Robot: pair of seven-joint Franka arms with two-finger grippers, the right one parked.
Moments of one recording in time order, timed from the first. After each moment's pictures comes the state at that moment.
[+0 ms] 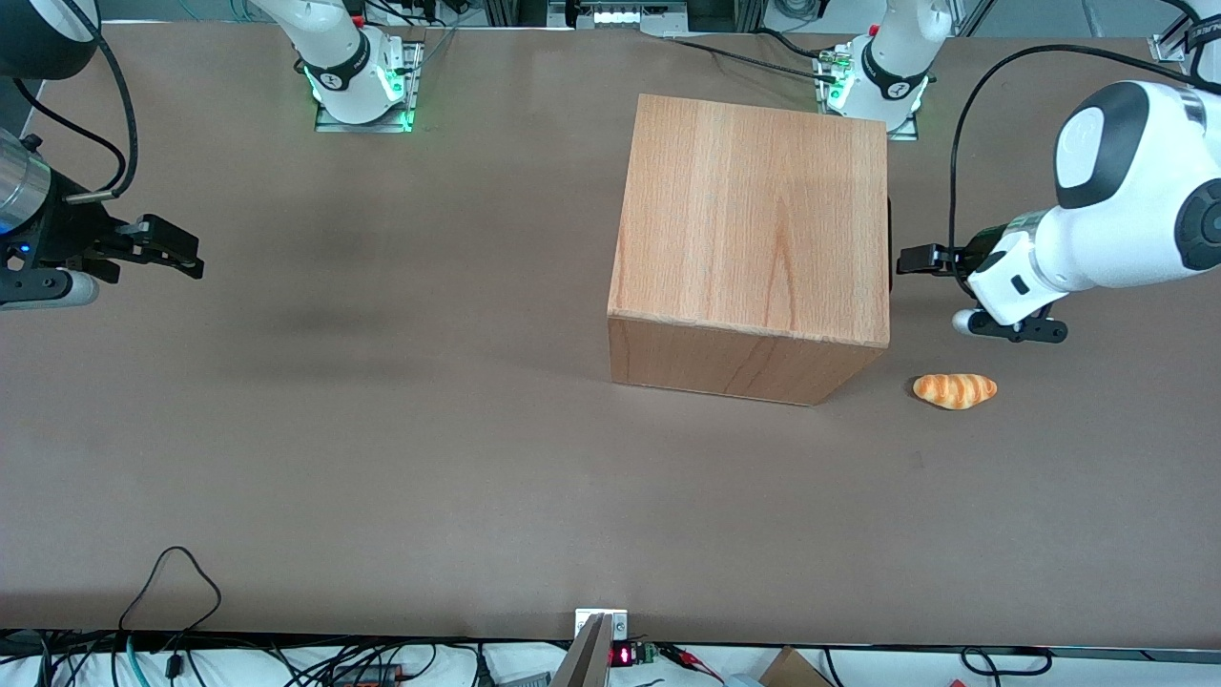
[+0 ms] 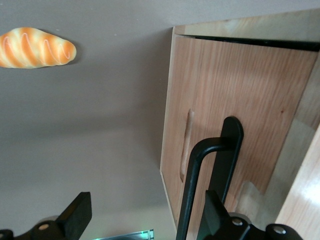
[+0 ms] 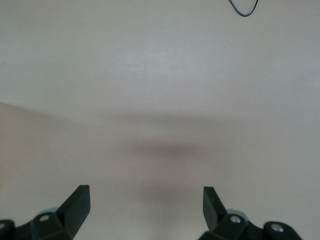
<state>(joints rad) -0.01 0.15 -0.07 -1.81 -0.18 1.65 0.01</state>
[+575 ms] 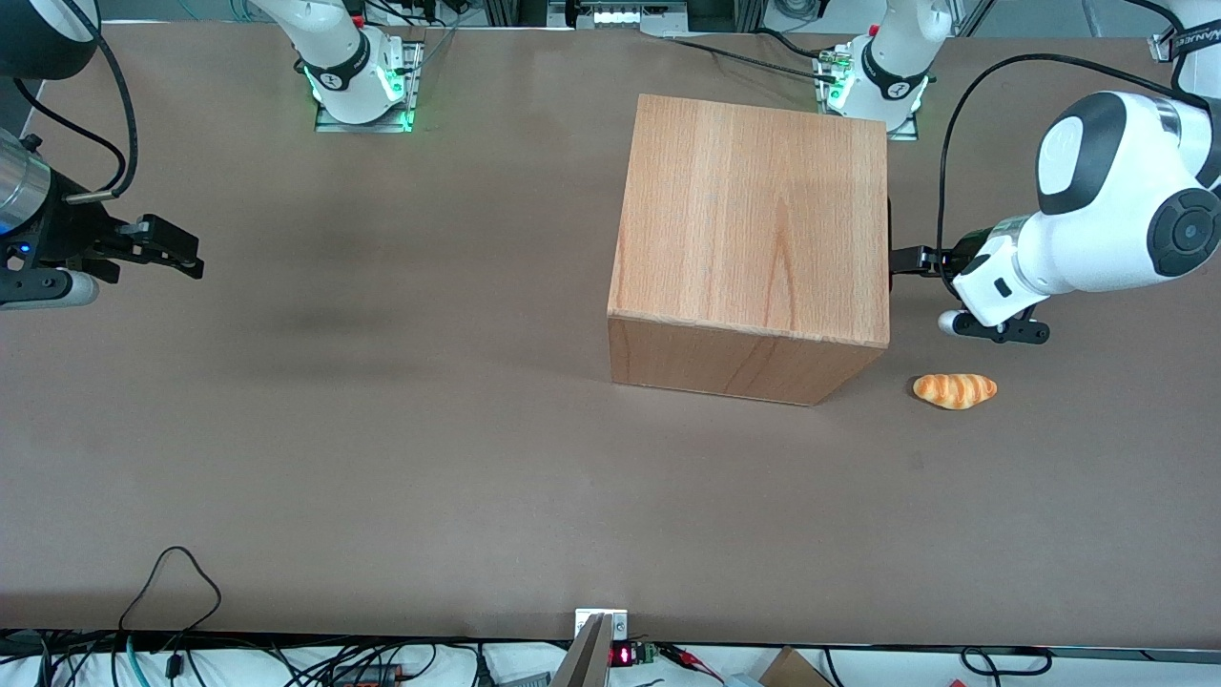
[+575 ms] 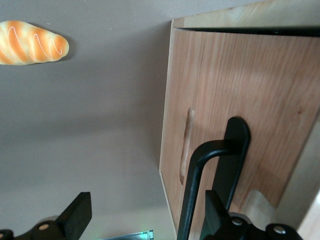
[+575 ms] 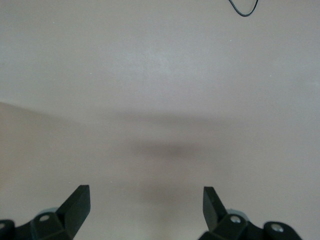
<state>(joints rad) -0.01 0.16 -0.08 -1.84 -0.18 1.66 0.01</state>
